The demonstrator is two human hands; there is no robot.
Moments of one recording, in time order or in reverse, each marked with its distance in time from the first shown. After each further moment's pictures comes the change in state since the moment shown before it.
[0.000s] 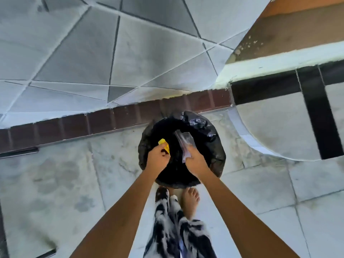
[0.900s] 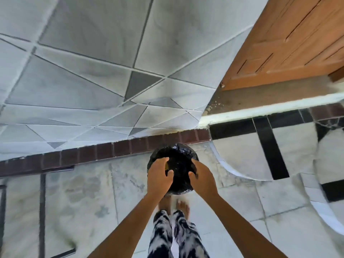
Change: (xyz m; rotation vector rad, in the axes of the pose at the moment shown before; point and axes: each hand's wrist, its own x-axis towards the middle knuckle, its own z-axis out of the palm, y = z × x) left_hand -0.237 0.134 -0.082 0.251 0.227 0.266; right_hand -0.223 -0.092 -0.101 -0.262 0.261 -0.292
